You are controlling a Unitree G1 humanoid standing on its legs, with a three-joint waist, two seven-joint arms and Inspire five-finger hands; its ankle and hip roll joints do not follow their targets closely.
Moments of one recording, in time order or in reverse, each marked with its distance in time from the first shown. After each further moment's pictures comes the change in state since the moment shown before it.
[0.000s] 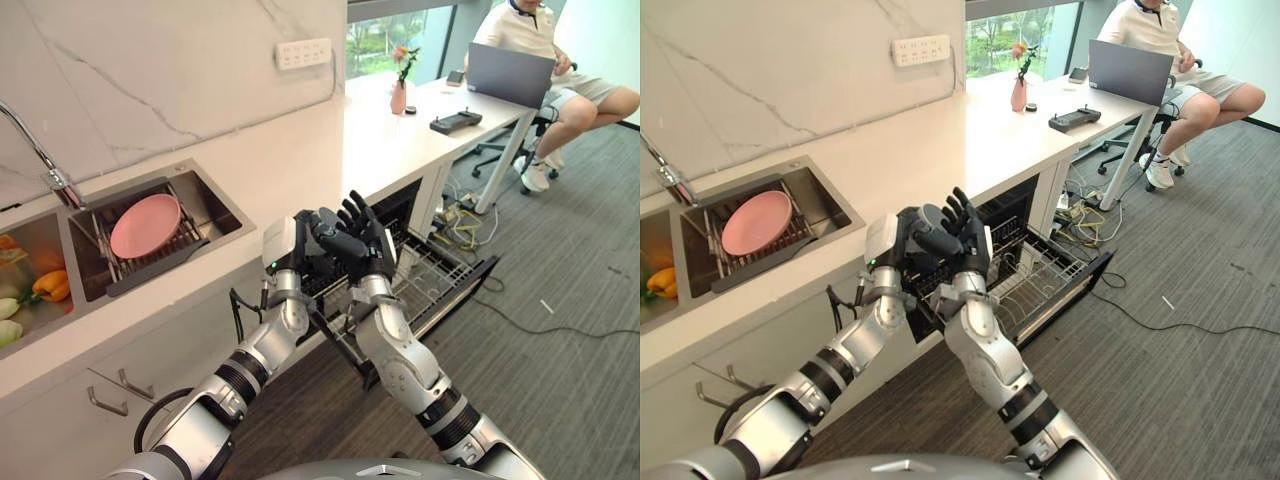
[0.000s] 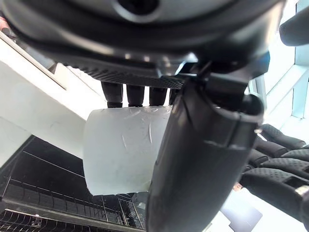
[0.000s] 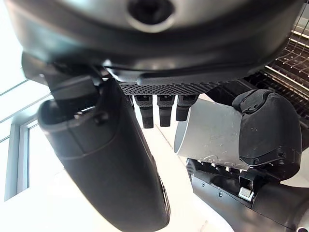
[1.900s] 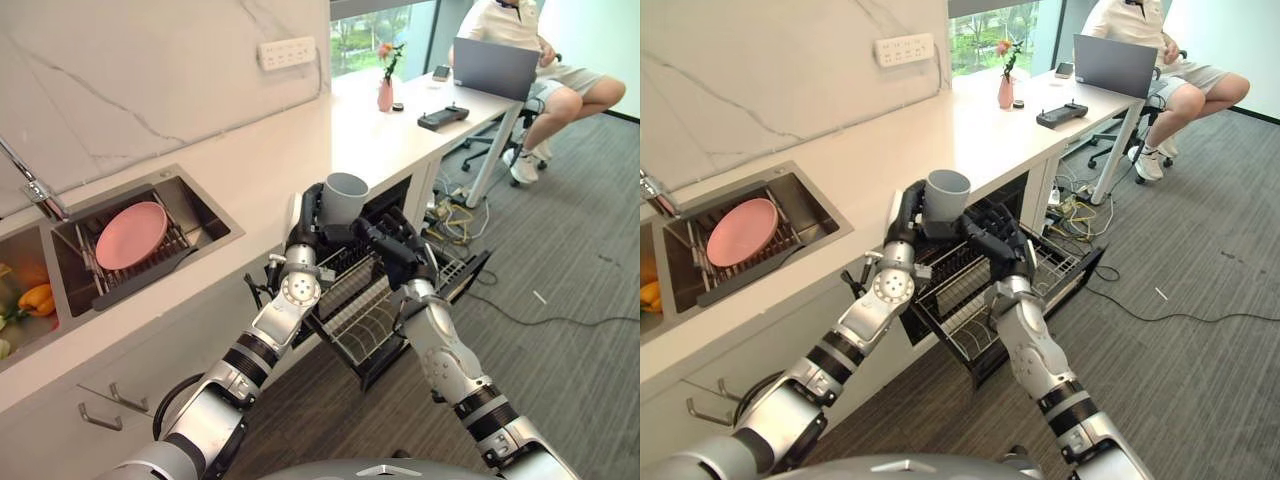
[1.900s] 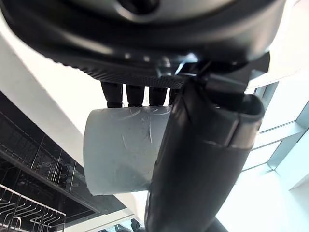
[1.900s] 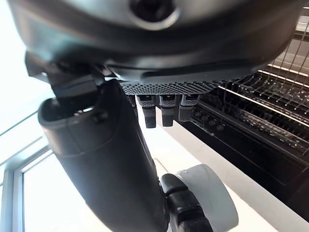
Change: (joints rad) left arm -0.069 -0.067 0.106 -0.095 -0.368 -0.114 -0.136; right arm 0.028 -0.176 -0.194 0.129 0.270 -0.034 0.193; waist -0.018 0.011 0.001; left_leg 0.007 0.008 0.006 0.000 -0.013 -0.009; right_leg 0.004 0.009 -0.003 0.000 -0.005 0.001
